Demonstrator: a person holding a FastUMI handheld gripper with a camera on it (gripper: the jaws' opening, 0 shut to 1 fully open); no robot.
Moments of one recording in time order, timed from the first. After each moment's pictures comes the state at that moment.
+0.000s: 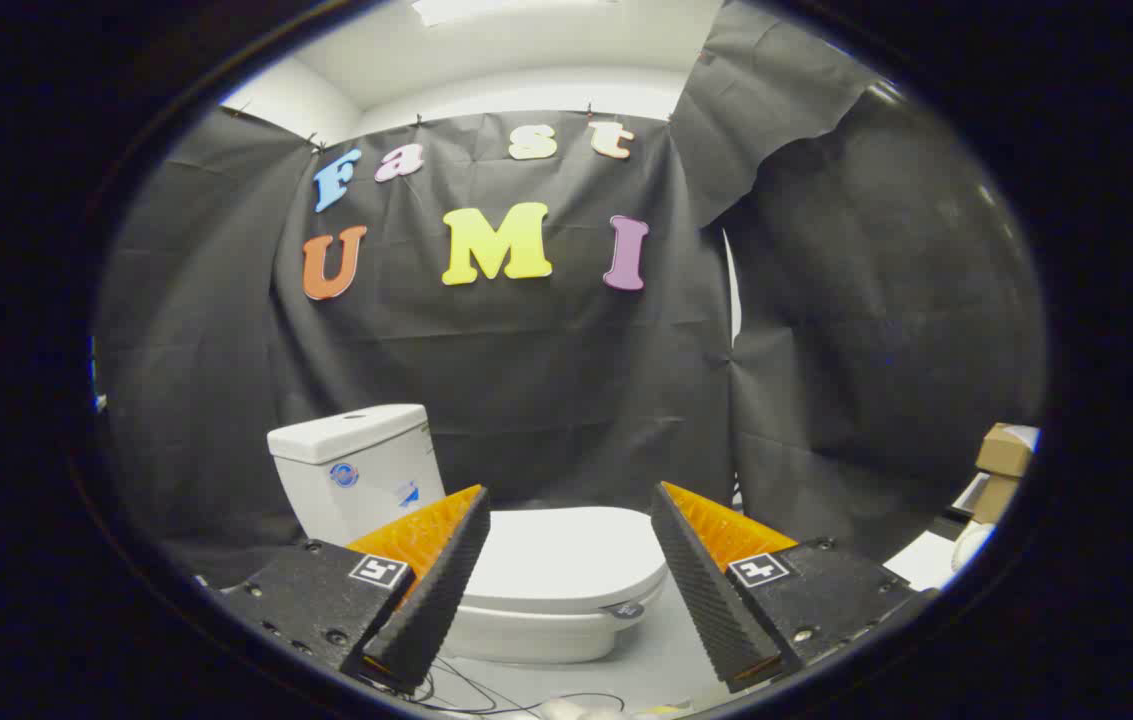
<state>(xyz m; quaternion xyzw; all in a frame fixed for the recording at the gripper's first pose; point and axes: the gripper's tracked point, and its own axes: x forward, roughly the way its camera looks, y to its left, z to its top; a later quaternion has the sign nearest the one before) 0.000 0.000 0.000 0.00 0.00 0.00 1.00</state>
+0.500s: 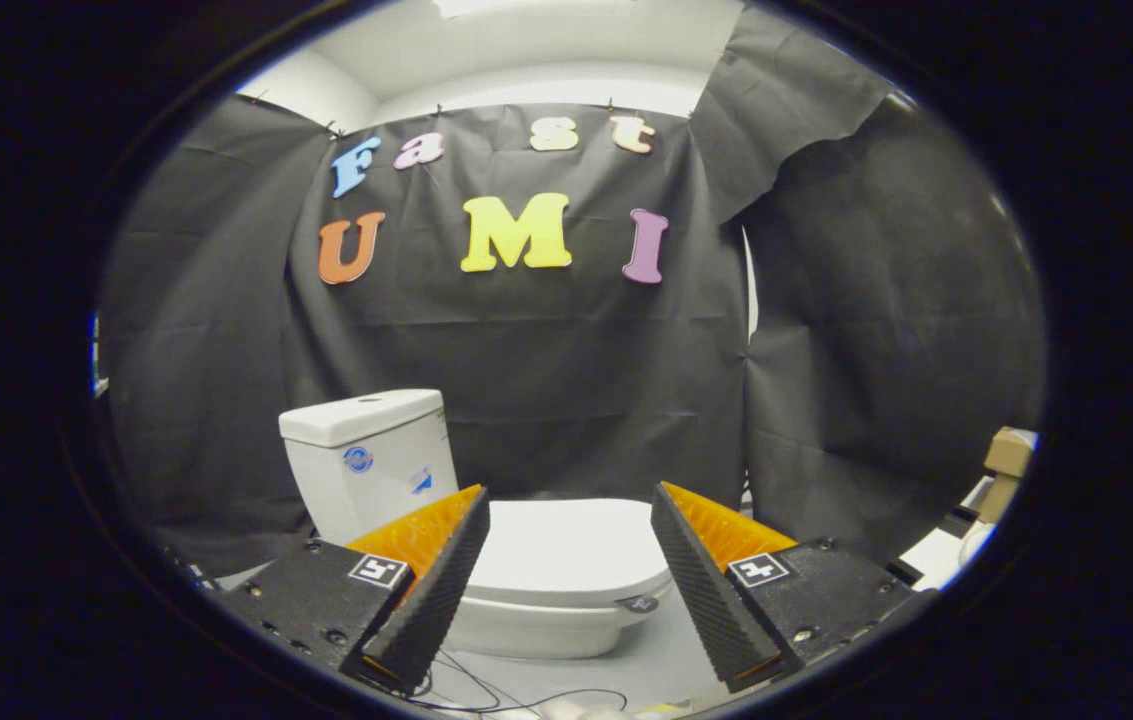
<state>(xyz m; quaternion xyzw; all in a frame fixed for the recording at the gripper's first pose) 0.000 0.024 -0.012 -0.01 0.01 0.02 1.00</state>
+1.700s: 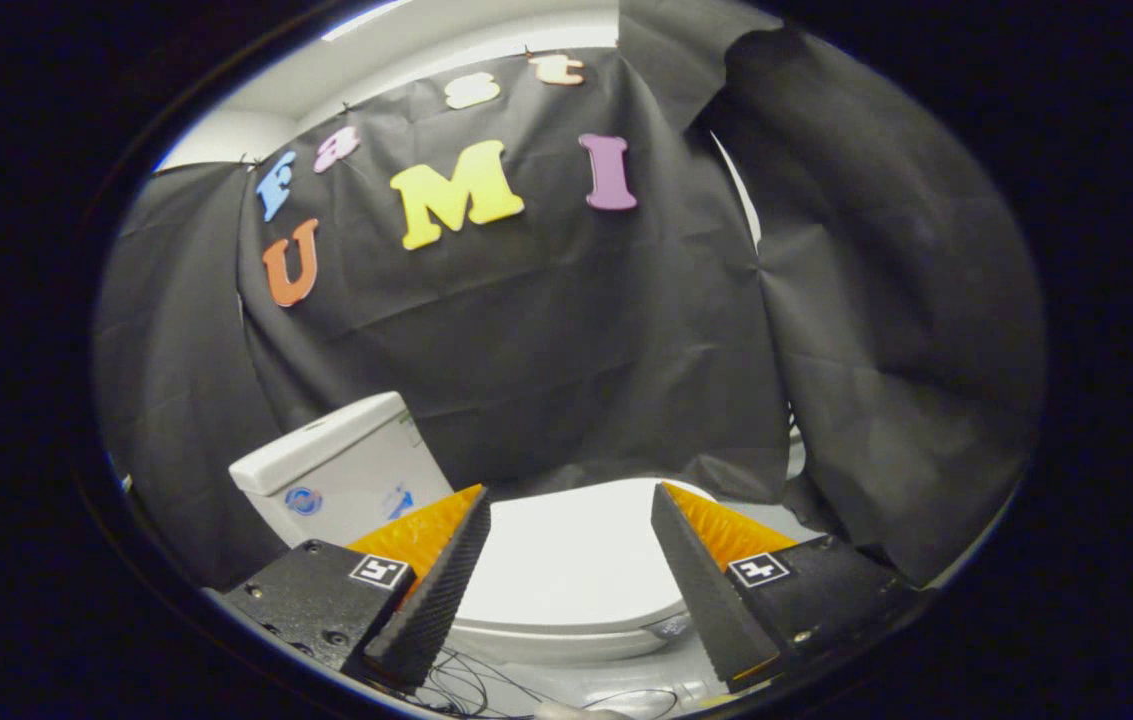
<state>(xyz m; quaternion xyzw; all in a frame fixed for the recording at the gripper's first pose) 0.160 -0.044 -0.052 0.12 0.11 0.04 0.99</state>
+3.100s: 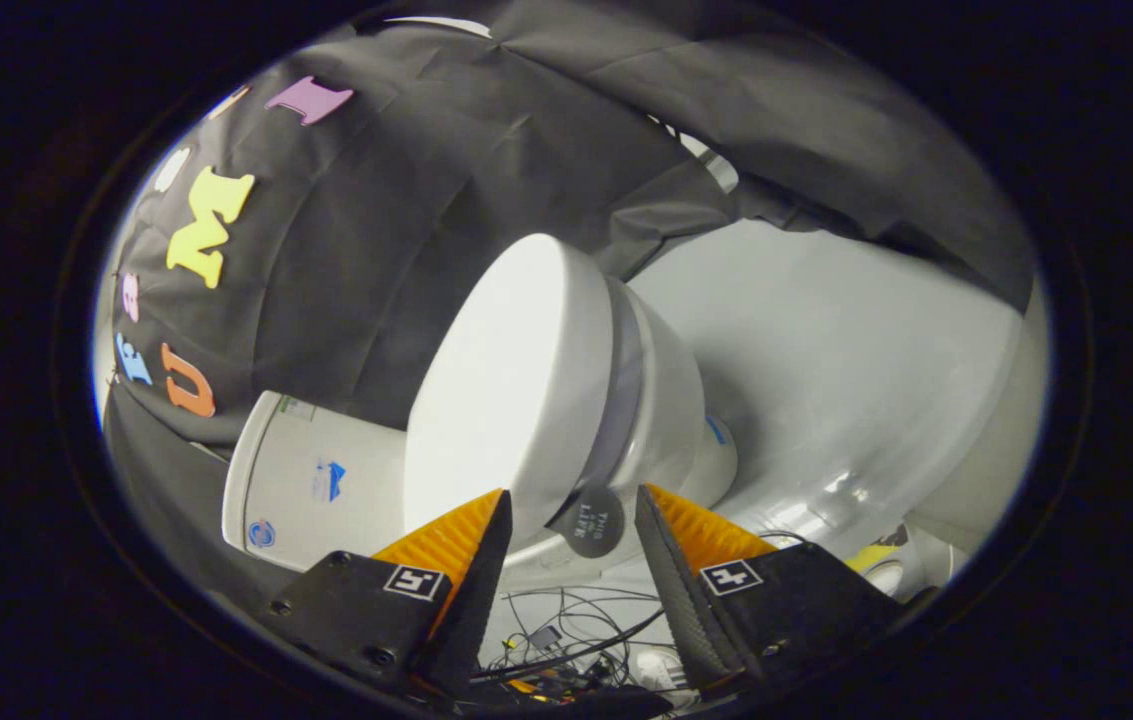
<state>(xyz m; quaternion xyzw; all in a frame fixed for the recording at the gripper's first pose) 0.185 -0.093 -0.281 0.42 0.35 0.01 0.84</state>
